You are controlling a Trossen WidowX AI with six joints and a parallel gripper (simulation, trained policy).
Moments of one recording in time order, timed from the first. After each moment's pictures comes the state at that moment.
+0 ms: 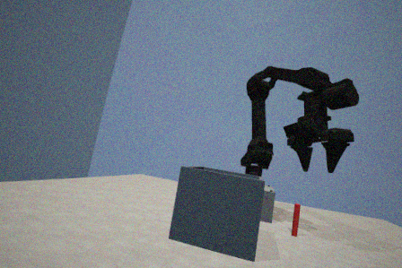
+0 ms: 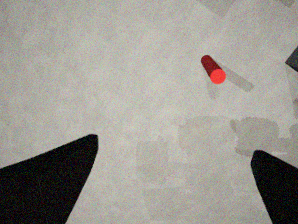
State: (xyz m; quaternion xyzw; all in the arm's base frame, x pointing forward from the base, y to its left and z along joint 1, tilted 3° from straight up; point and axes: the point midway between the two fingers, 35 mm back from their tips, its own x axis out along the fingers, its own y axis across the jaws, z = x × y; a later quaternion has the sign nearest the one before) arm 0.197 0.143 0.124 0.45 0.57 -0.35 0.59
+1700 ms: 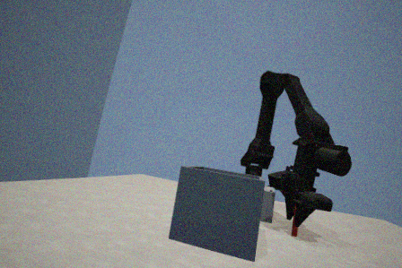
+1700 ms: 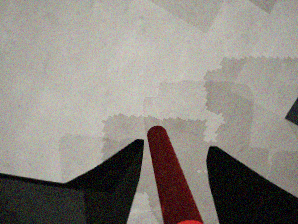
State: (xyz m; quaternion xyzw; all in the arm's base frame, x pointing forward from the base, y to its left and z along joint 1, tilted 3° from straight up) arm 0.182 0.108 -0.020 0.38 0.57 -0.46 0.56
